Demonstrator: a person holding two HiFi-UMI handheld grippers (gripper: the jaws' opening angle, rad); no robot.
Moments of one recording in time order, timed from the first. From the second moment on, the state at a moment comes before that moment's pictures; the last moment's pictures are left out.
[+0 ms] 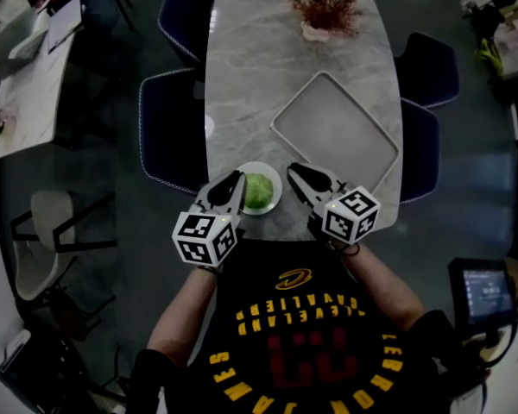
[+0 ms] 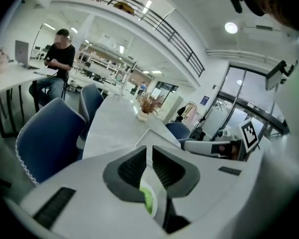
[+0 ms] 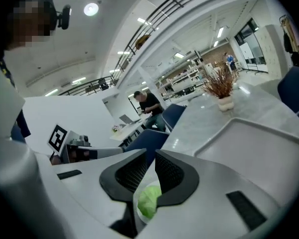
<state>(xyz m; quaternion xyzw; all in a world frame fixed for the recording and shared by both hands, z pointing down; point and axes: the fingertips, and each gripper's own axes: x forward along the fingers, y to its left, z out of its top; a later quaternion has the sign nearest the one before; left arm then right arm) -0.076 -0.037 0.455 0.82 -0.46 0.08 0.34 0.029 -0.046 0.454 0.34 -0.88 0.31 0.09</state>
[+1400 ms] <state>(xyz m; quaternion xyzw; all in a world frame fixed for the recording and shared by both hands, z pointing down) -0.011 -0.030 0.296 0.88 -0.45 -0.02 0.16 0.028 -0.029 0.283 0.34 -0.94 0.08 -0.03</state>
